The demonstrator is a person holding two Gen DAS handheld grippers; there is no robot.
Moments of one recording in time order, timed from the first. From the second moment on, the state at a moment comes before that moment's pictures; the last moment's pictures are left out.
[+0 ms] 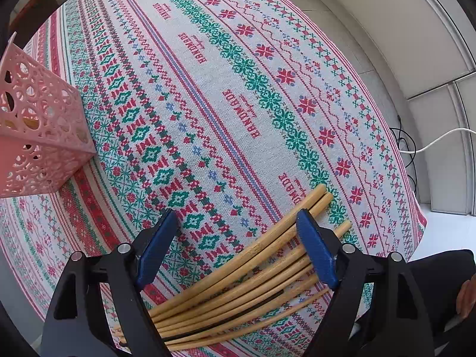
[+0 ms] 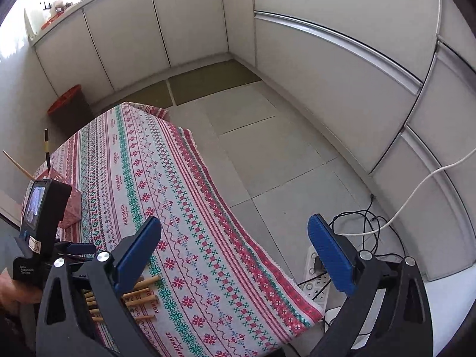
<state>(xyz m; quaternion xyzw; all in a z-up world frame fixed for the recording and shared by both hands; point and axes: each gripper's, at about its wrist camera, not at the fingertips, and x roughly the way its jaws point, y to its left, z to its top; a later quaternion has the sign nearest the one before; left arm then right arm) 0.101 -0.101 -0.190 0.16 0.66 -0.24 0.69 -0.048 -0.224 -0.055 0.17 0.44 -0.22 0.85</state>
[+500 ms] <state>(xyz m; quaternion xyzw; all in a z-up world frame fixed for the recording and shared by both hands) 0.095 -0.104 -0.173 0.22 0.56 -0.24 0.76 -0.015 -0.205 -0.097 0.22 0.54 -0.18 0.79</state>
